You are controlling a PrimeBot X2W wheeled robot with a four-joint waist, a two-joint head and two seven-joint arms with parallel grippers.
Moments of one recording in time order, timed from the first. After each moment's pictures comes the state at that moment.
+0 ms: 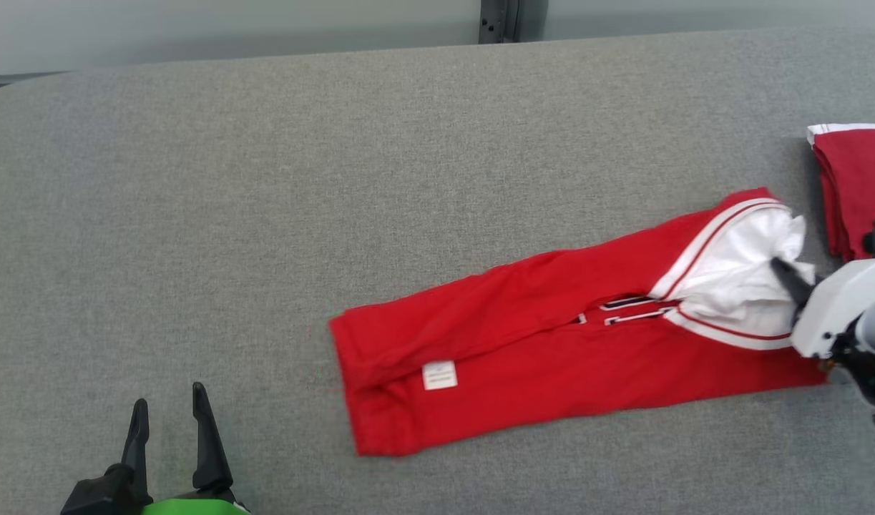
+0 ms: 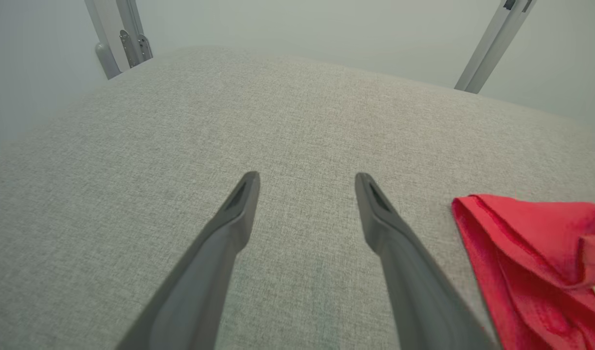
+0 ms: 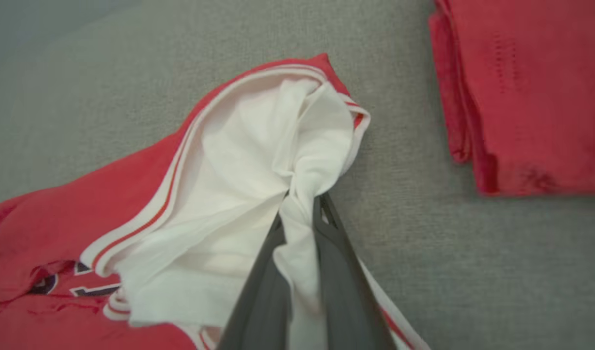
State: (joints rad) left arm 0.12 0.05 -0.01 0.10 -0.32 0.07 -0.26; right arm -0.44 -0.50 0.26 0.57 0.81 0.13 0.23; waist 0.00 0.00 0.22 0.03
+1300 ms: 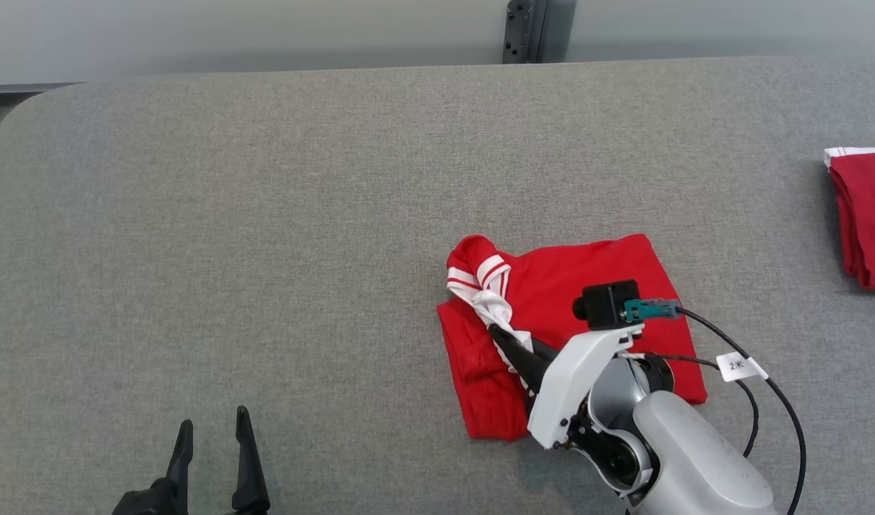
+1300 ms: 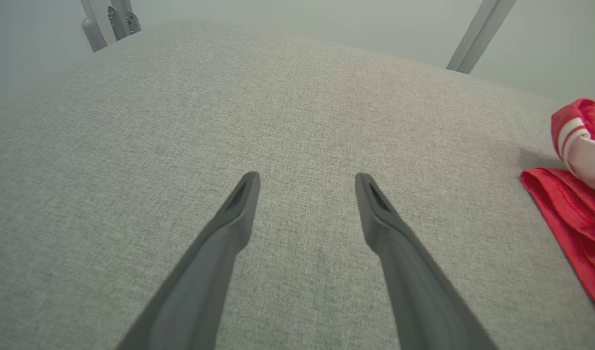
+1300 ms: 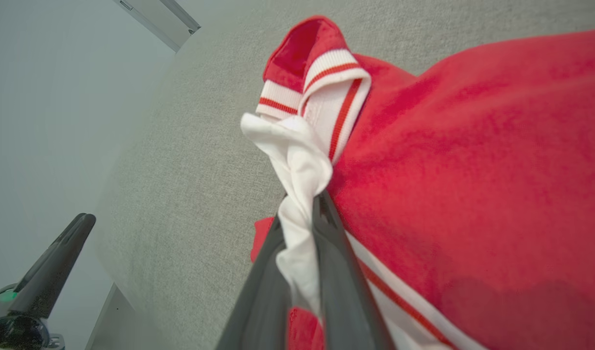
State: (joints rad) left arm 0.15 0.05 -0.09 0.14 -0.33 0.07 -0.26; right arm -0.35 -0.07 0.46 0.36 0.68 0.13 0.23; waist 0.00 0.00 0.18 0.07
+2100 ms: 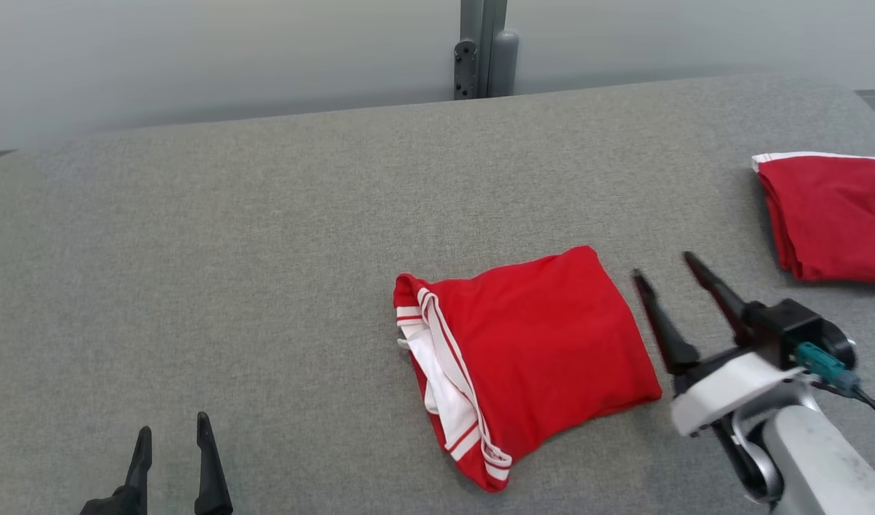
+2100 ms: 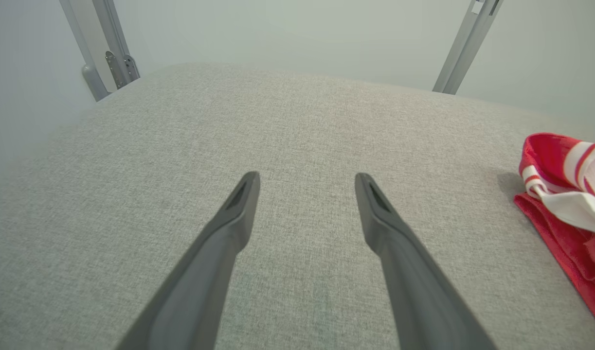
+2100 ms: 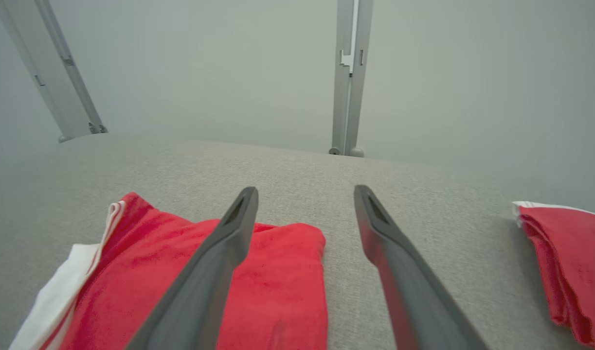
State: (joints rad) left arm 0.16 0.05 0.01 0.15 -0.27 0.03 -0.26; right arm -0.23 -0.30 0.31 0.24 0.34 0.13 -0.24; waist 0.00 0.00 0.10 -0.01
